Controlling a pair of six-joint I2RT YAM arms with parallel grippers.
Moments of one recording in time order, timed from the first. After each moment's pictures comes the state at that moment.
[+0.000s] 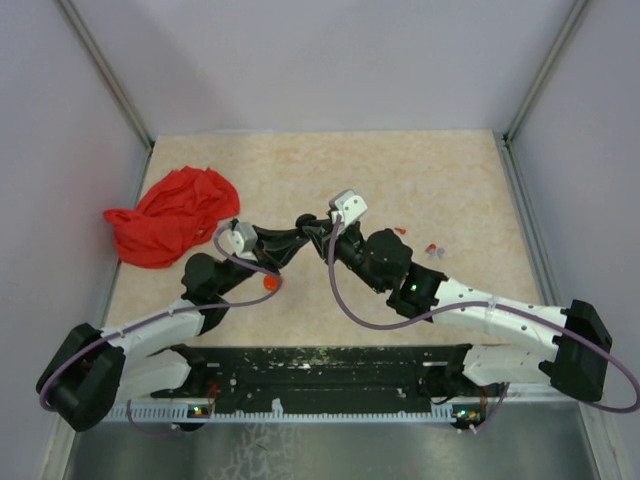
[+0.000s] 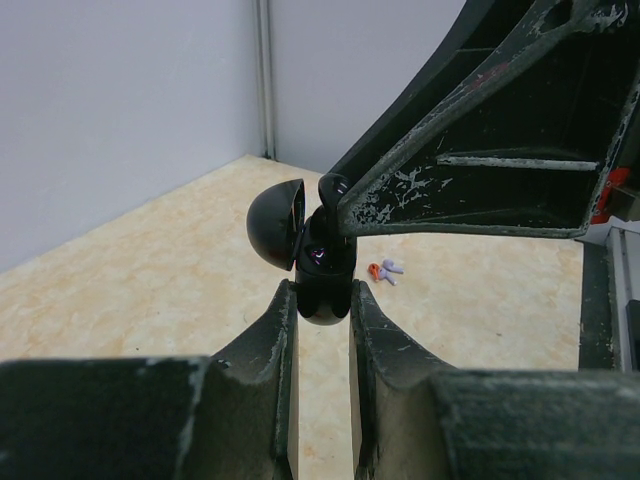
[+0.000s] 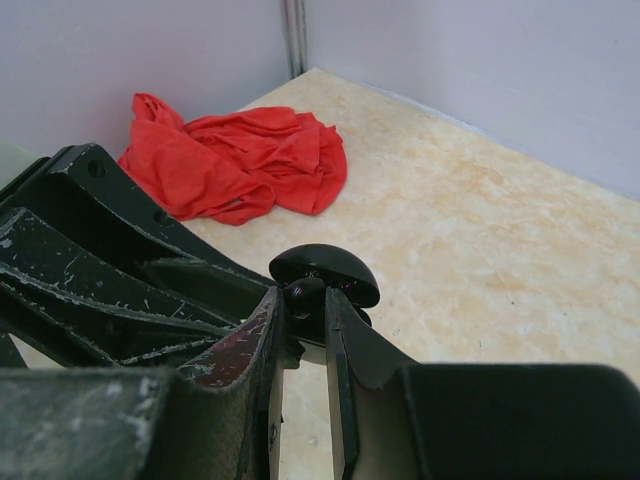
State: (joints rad) left arm -0.63 1.10 0.34 1.11 0.39 -0.15; right arm 1.07 1.14 0.83 0.34 0.30 0.02
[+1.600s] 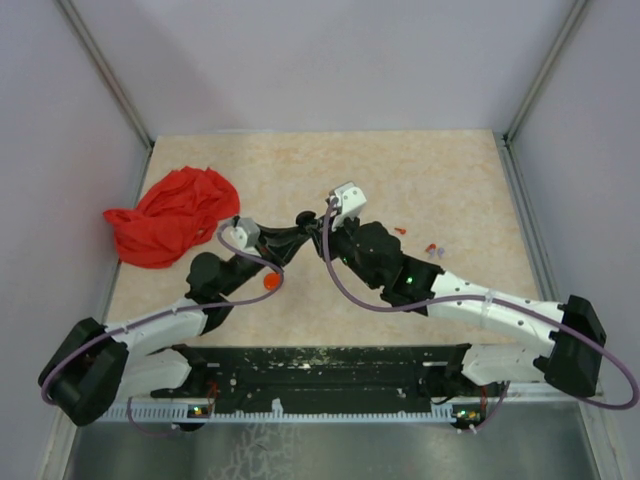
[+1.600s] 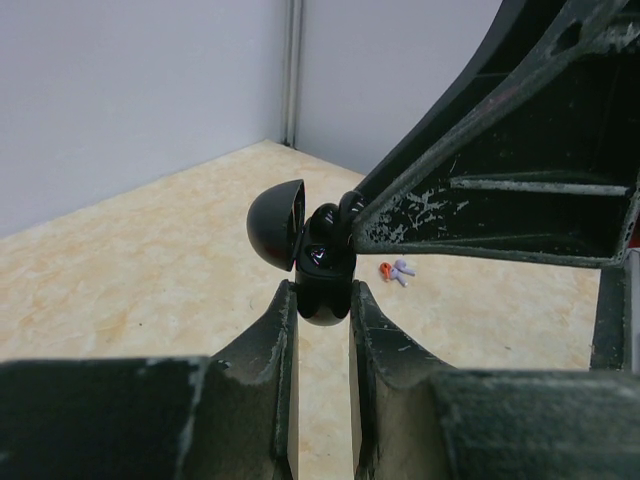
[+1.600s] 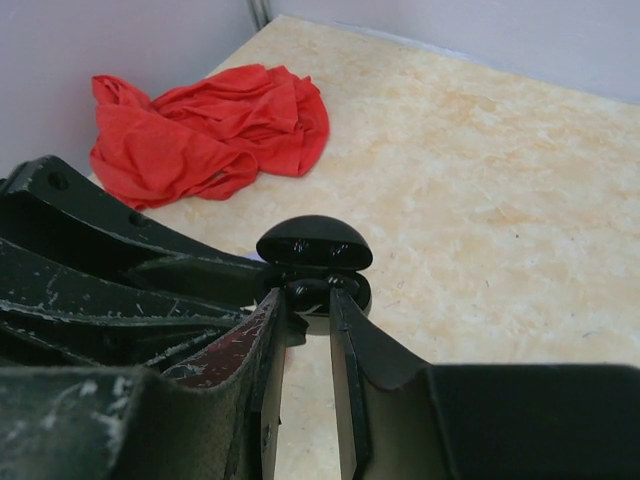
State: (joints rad) left arm -0.66 1.13 0.35 1.10 0.29 -0.19; right arm 1.07 1.18 0.92 0.16 0.39 0.18
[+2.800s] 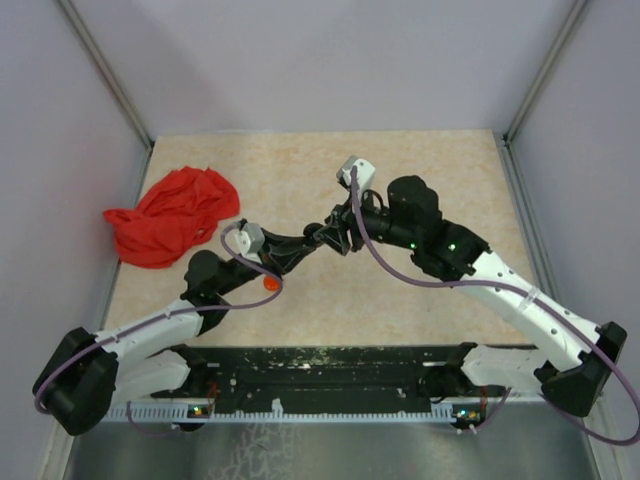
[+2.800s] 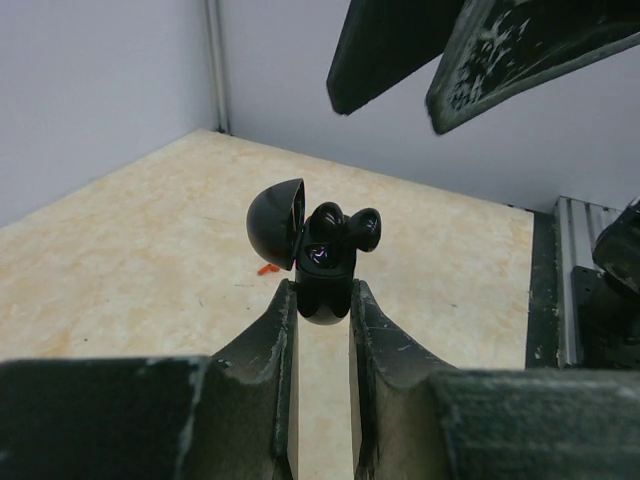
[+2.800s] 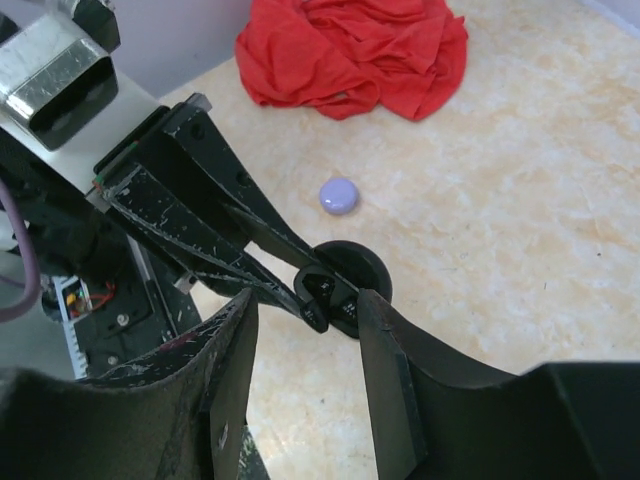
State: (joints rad) left arm -0.67 1.07 0.37 0.99 0.43 -0.17; right arm 0.81 1.11 1.18 -0.31 -0.26 0.09
